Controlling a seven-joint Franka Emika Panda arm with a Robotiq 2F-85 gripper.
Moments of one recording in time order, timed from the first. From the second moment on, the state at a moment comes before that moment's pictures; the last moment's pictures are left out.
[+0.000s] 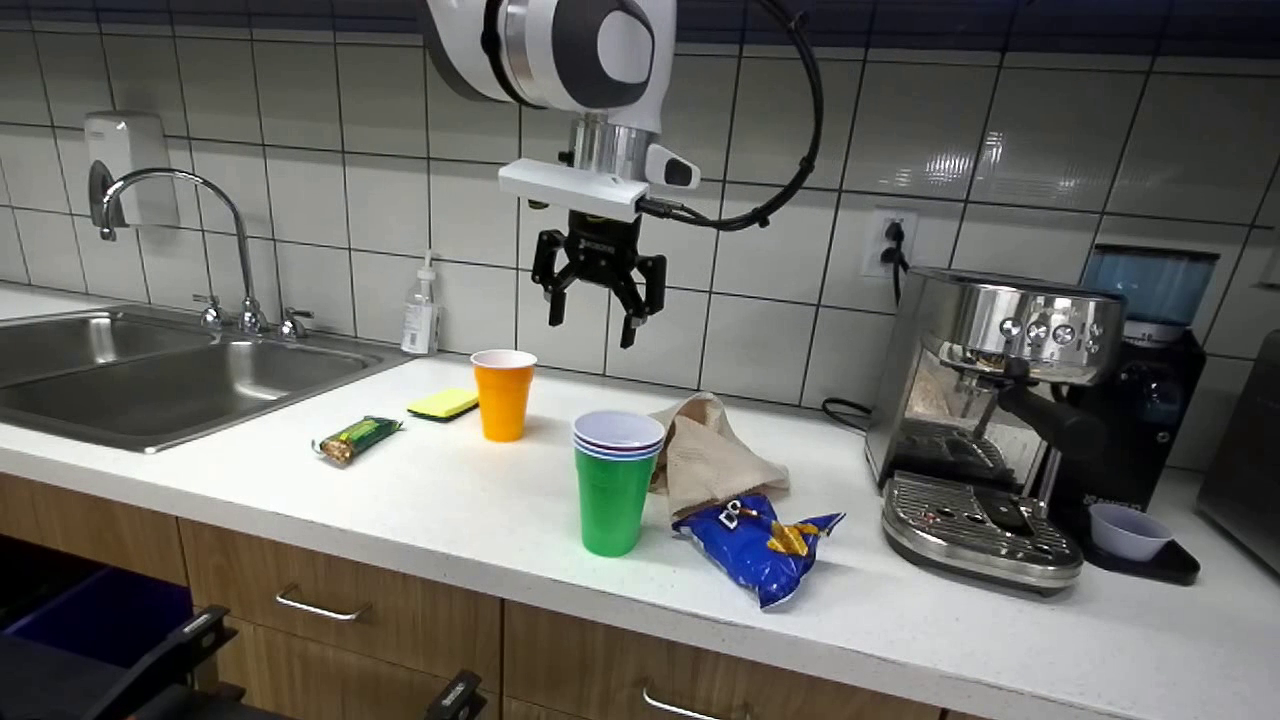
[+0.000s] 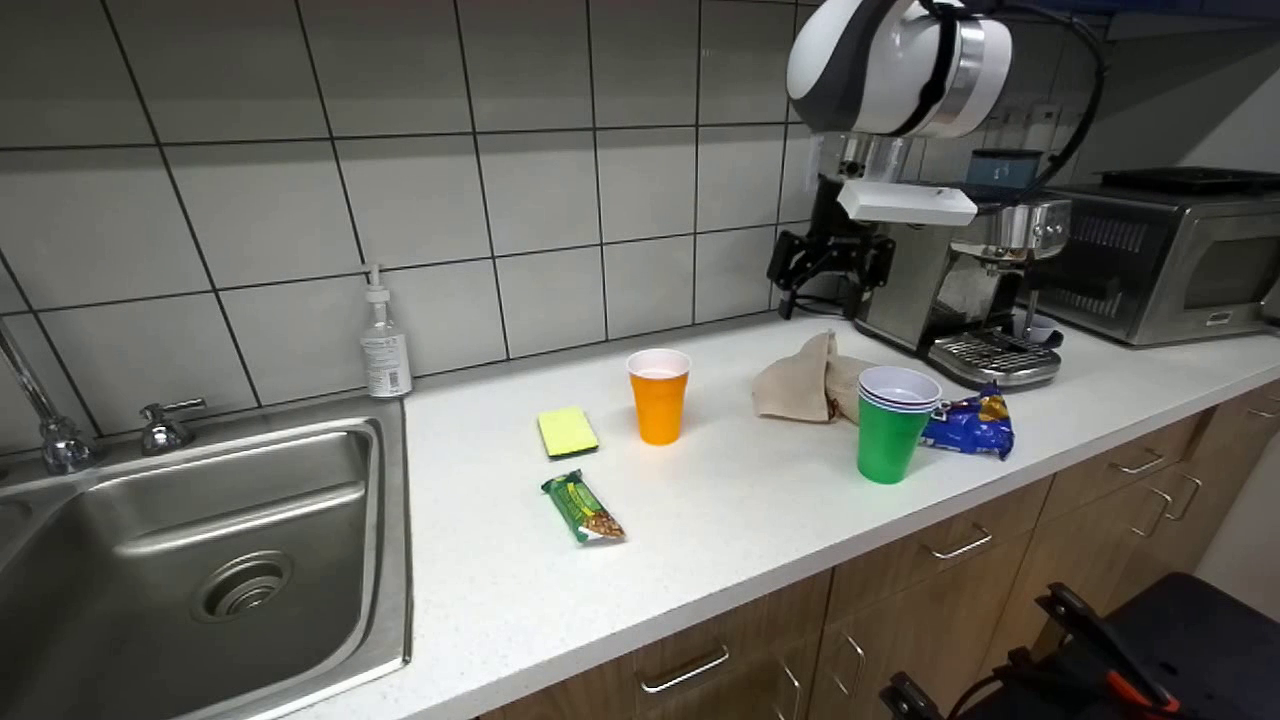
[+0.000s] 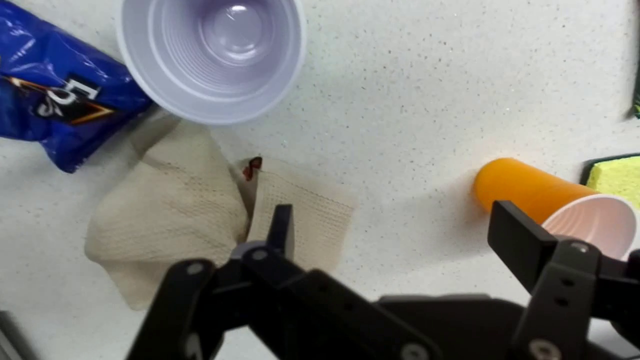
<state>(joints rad) -0.09 0.07 -0.11 -2.30 0.16 2.45 -0.19</state>
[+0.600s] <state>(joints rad) -0.08 0.23 -0.02 -2.11 0.21 2.41 -0.31</state>
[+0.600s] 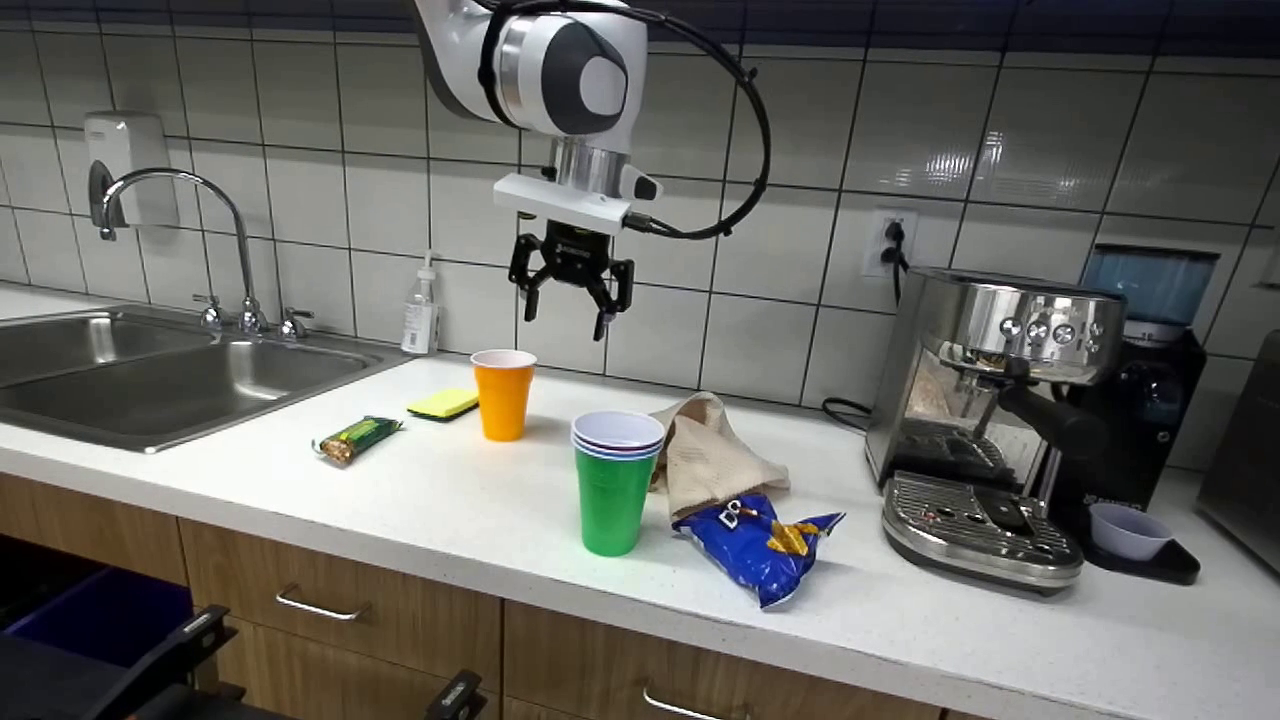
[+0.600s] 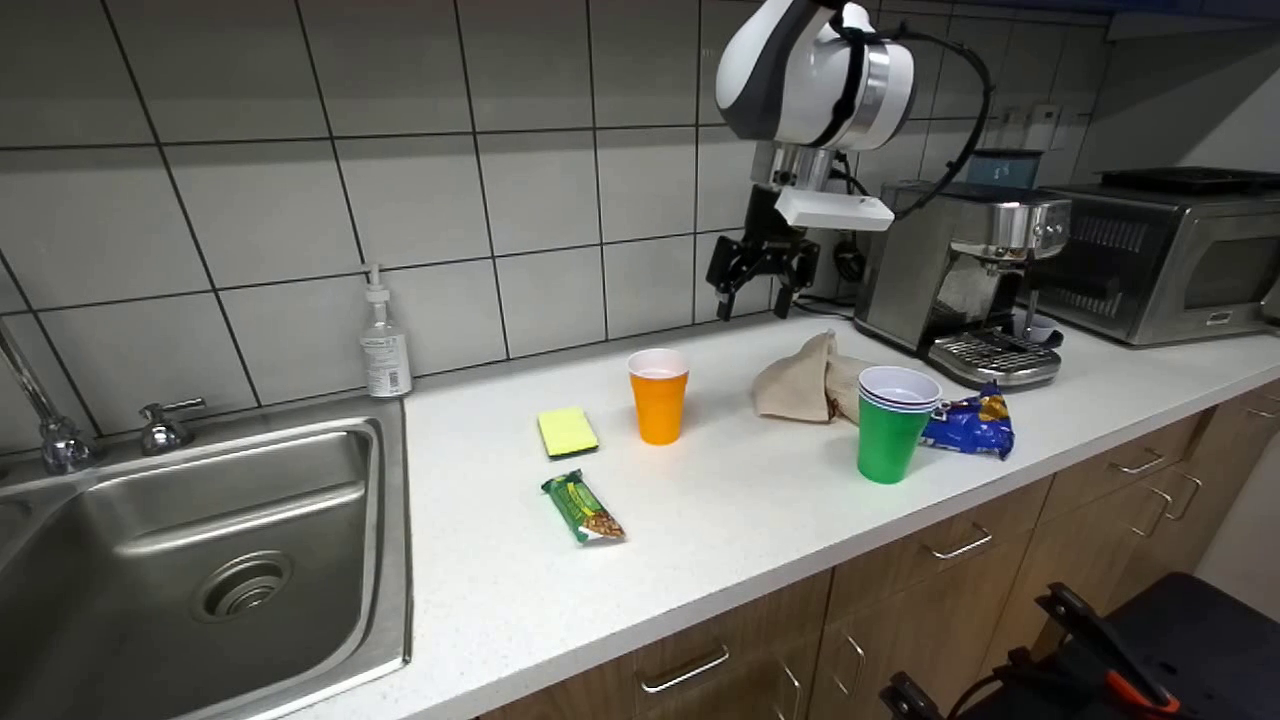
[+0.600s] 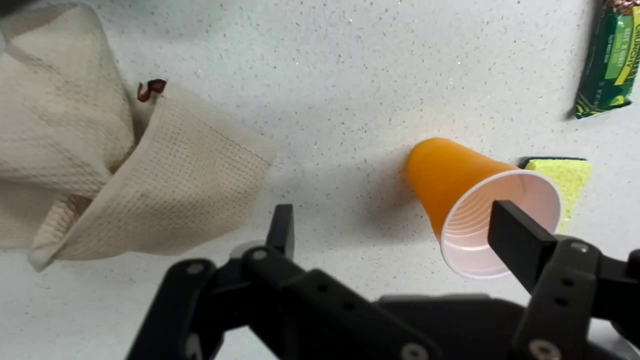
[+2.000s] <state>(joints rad) -0.03 0.51 0.04 -1.84 0.10 2.37 -0.28</state>
